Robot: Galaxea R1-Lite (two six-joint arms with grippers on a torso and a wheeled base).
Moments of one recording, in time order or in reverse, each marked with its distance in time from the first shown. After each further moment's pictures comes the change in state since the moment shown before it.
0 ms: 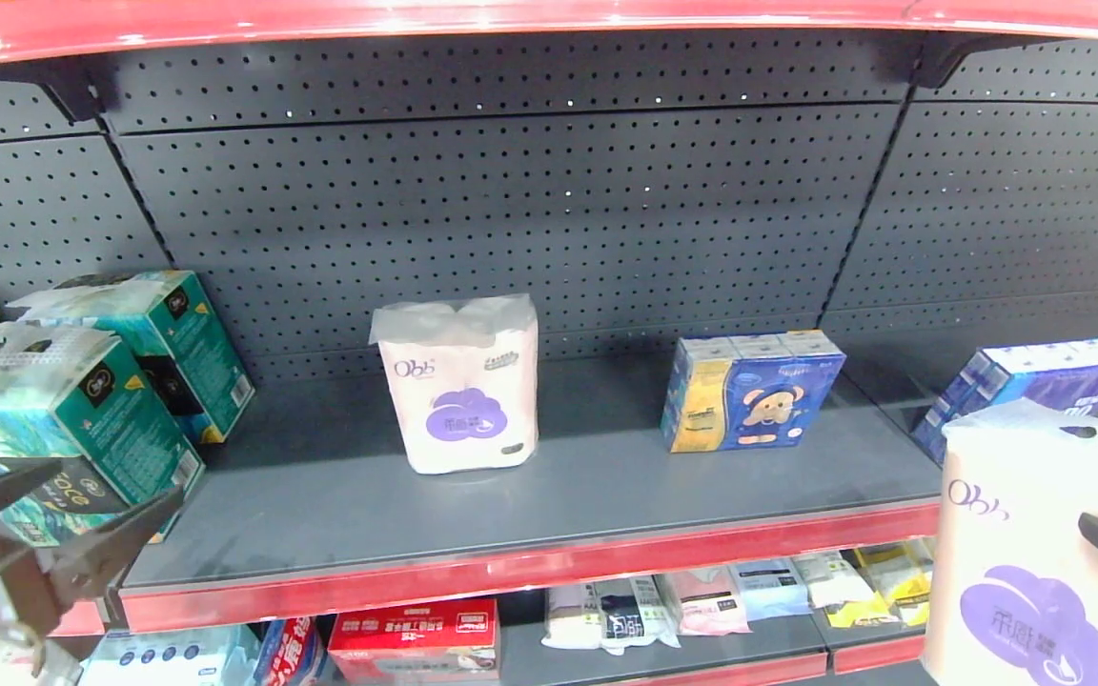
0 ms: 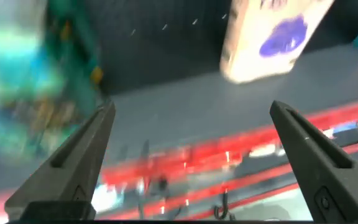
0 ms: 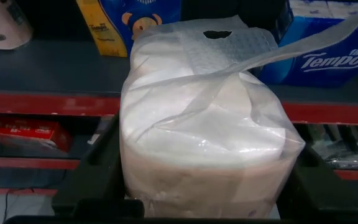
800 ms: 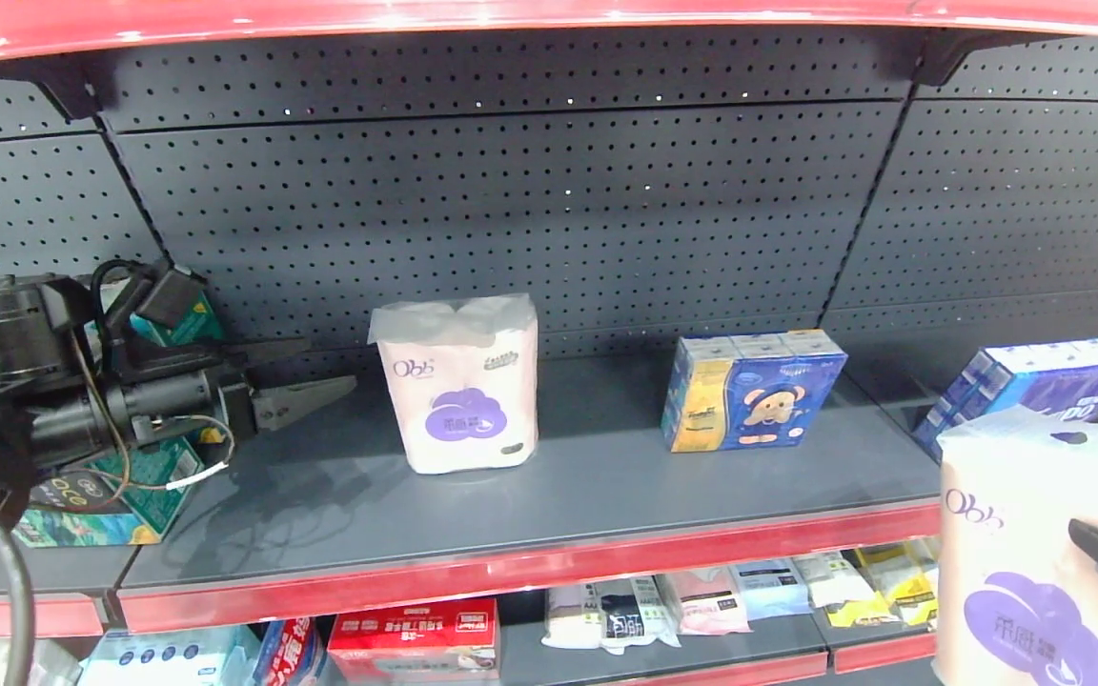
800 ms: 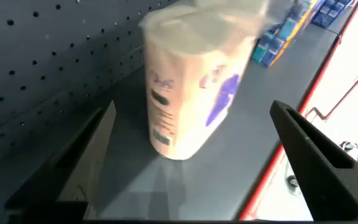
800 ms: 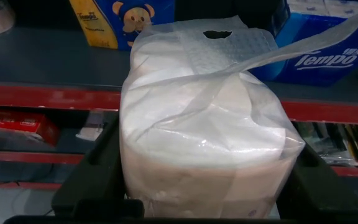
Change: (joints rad) left arm 0.054 0.766 -0.349 -0.426 -0.657 0.073; right arm -0.006 0.023 0.004 0.001 -0.016 -0.056
